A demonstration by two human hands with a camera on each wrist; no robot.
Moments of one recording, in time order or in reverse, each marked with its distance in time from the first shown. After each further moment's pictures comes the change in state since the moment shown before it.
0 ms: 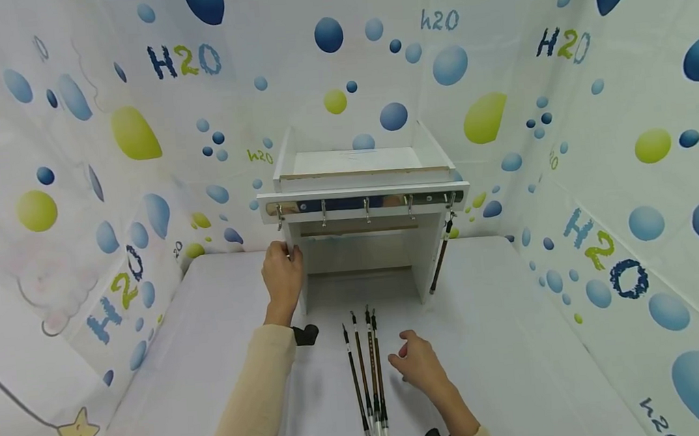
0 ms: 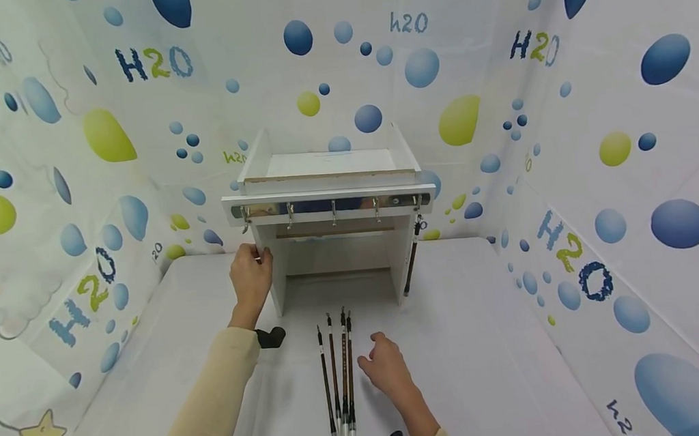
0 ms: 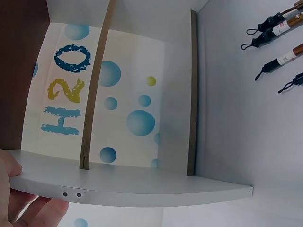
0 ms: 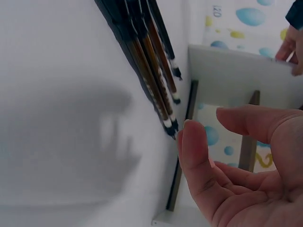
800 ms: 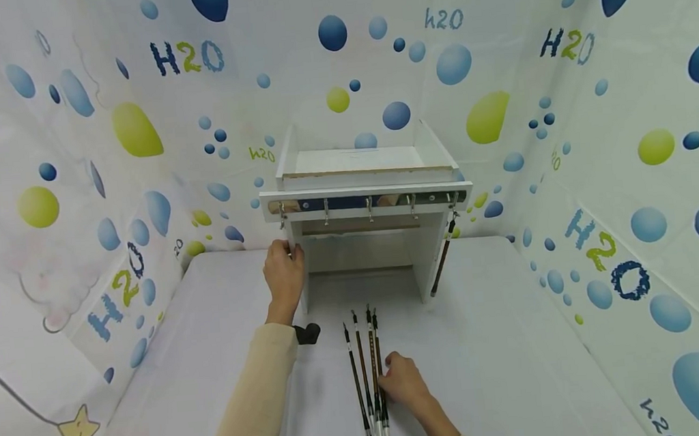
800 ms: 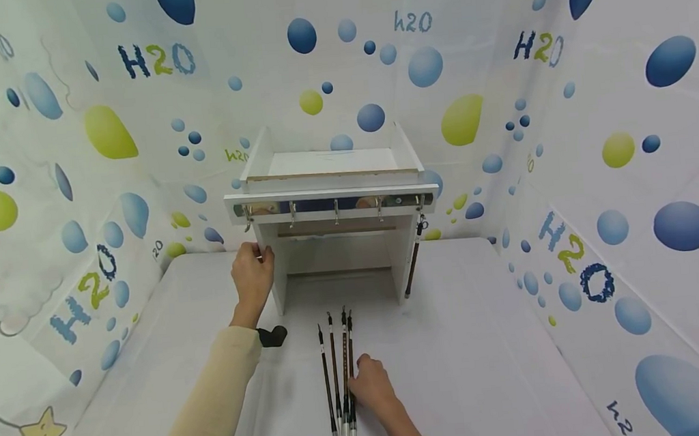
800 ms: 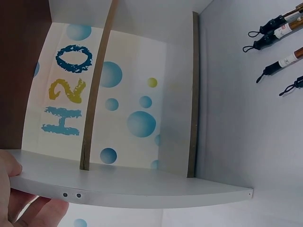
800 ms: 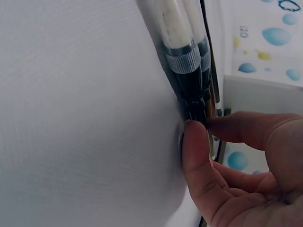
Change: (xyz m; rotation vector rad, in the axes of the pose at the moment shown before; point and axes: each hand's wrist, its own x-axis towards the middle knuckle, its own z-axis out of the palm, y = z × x) left_hand 0.000 -0.001 0.000 -0.014 -0.021 -0.023; right_hand -0.006 0.006 0.044 -0.061 -0.090 0.050
